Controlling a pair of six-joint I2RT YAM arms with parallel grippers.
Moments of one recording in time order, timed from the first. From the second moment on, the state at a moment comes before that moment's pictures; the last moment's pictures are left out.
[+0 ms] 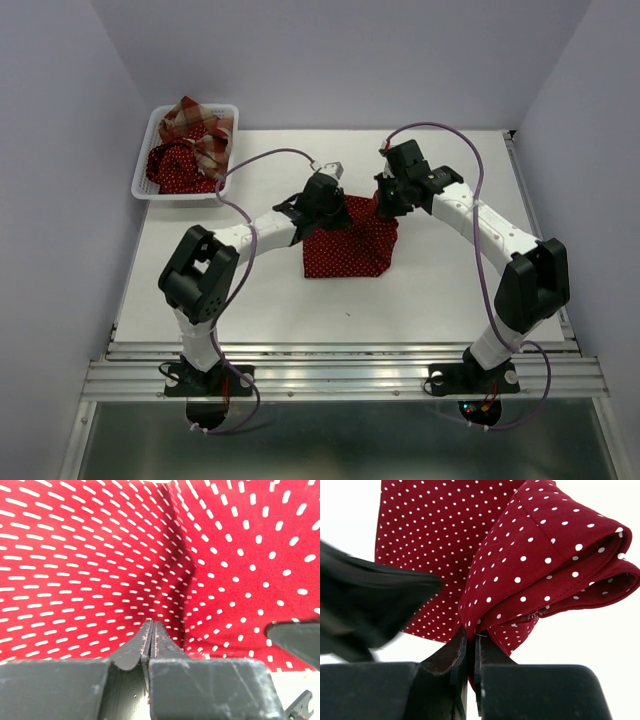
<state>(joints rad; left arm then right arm) -0.70 1.87 1.24 -0.04 0.06 -0.64 0.48 1.67 1.46 -0.71 0.00 0.33</state>
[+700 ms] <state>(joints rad) -0.54 1.87 1.10 -0.06 0.01 -0.63 0.53 1.71 1.55 -0.76 0.02 0.31</state>
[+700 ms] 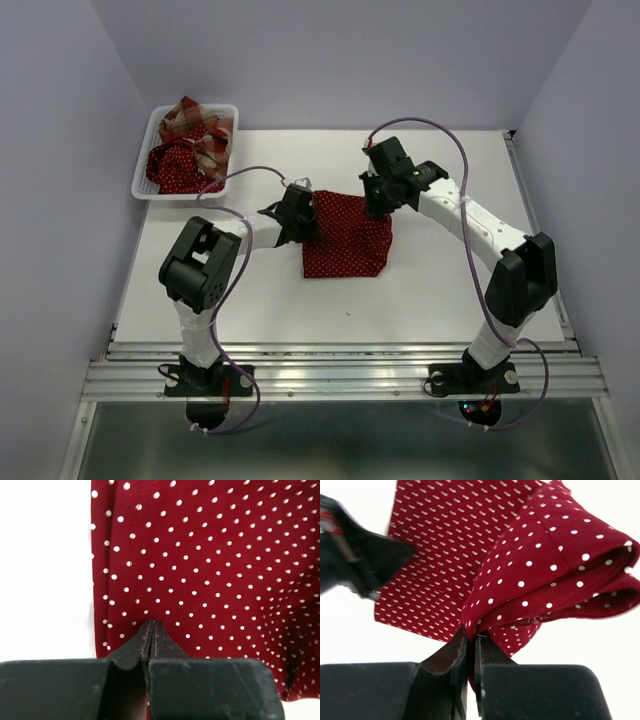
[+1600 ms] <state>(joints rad) -0.52 1.87 0.98 0.16 0.08 -0.67 0.71 2.02 1.74 -0.73 0.00 0.40</state>
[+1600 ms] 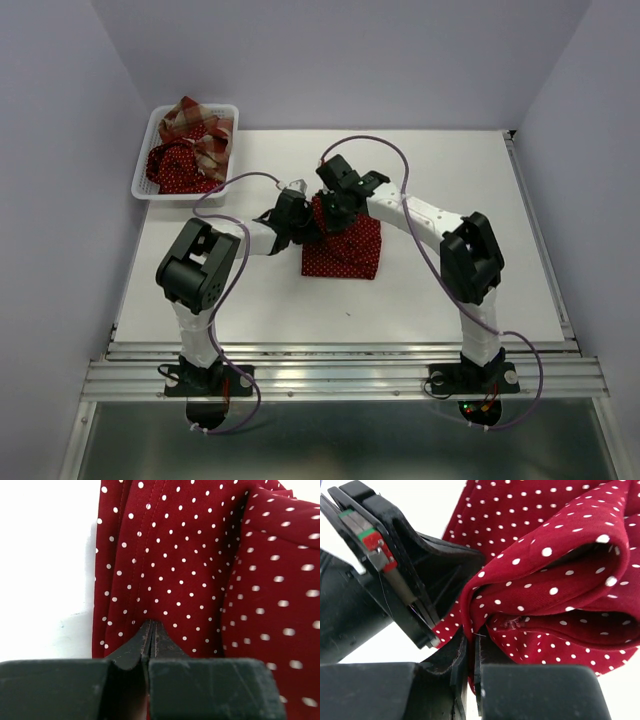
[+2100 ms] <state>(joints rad) -0.52 1.82 0.96 0.10 0.08 -0.69 0.71 2.10 1.78 -0.70 -0.08 0.46</state>
